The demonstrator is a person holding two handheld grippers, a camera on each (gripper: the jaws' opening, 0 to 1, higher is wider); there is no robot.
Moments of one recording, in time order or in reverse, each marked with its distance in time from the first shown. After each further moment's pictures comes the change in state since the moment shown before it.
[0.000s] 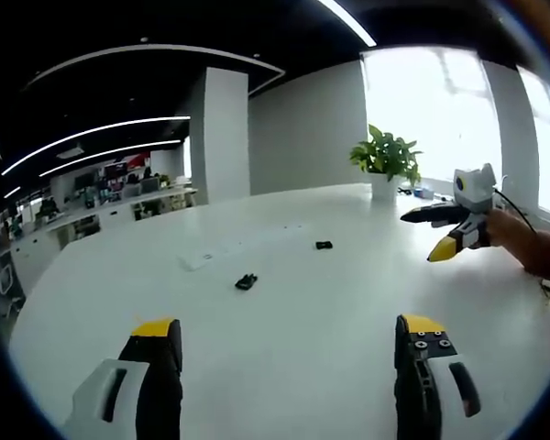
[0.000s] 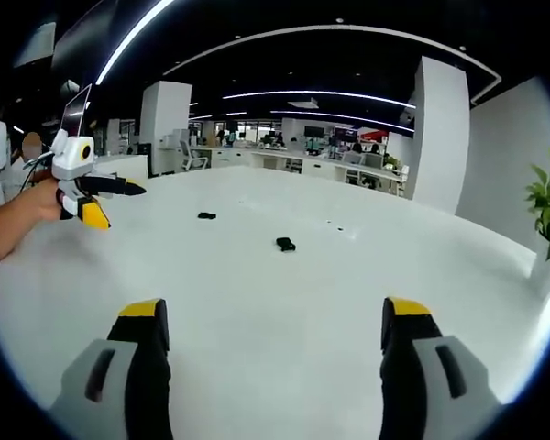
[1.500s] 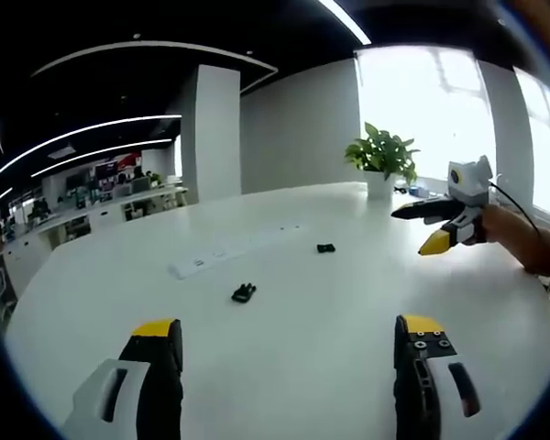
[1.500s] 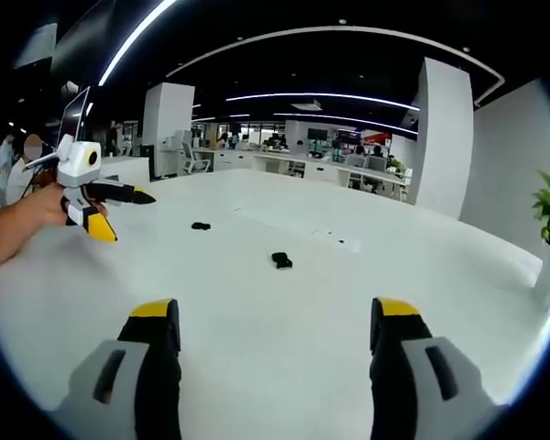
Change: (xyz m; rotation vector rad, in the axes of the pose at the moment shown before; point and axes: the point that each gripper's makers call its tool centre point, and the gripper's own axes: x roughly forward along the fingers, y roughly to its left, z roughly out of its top) left arm 0.032 0.012 0.003 0.005 0.015 -0.037; right arm 0.026 -0.016 0.014 -0.011 -0.013 0.011
